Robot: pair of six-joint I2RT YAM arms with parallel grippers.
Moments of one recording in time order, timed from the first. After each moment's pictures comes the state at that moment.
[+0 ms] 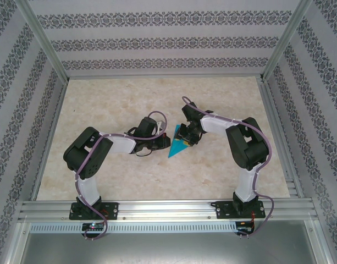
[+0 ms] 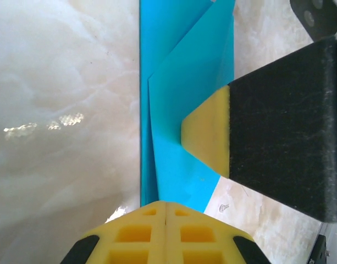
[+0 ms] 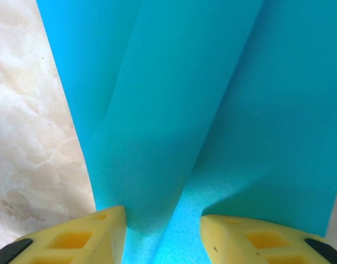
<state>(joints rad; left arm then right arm) -0.62 1.85 0.87 0.21 0.47 -0.78 0.49 1.95 1.19 -0.56 -0.30 0.82</state>
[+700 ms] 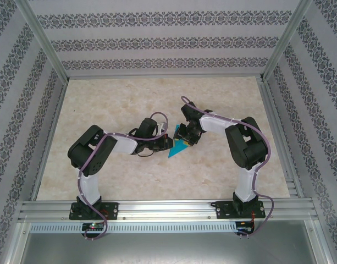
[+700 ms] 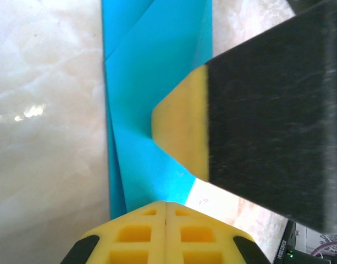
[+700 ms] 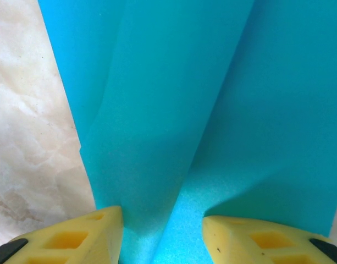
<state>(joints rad) -0.62 1.91 0.86 0.32 0.58 -0.83 0.50 1.96 1.20 -0.58 -0.29 0.82</state>
